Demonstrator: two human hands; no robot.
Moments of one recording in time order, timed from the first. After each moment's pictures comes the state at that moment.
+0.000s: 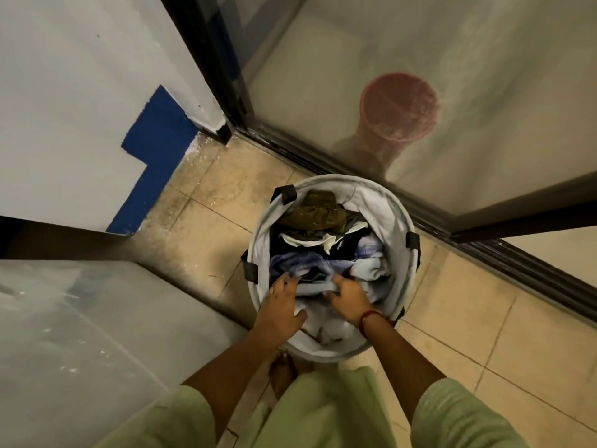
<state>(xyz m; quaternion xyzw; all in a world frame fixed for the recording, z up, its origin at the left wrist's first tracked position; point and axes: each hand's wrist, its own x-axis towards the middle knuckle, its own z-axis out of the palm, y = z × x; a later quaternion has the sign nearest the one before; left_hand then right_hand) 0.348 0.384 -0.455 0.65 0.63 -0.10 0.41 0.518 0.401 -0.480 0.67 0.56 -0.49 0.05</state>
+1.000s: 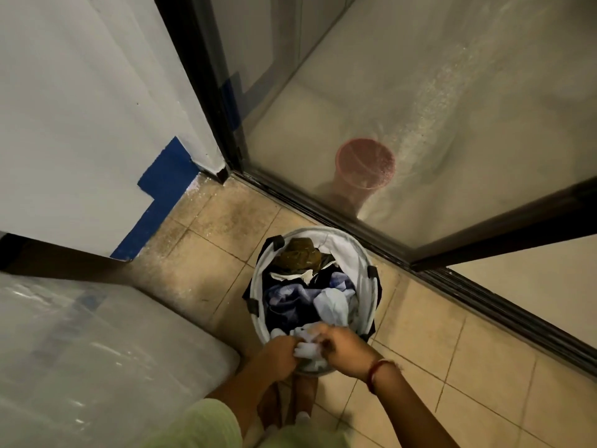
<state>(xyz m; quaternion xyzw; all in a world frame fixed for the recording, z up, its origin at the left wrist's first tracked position) 0.365 0.348 -0.333 0.61 0.58 -0.21 0.51 0.522 0.353 -0.283 0.56 0.62 -0.55 0.07</state>
